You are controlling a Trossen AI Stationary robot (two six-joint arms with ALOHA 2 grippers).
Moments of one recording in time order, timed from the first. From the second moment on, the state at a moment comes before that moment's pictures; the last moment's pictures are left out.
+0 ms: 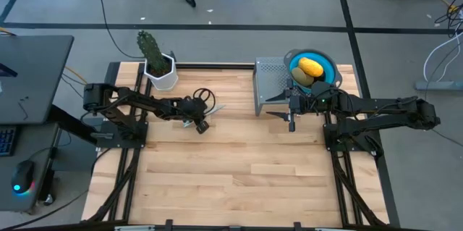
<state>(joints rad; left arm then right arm) 0.21 1.60 0.54 0.02 -0.19 -0.34 -0.15 0.90 0.63 0.07 -0.12 -0.35</state>
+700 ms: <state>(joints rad) 0.19 1.61 0.64 -0.02 -0.28 -0.22 -0.15 0.90 0.63 0.07 -0.08 -0.36</state>
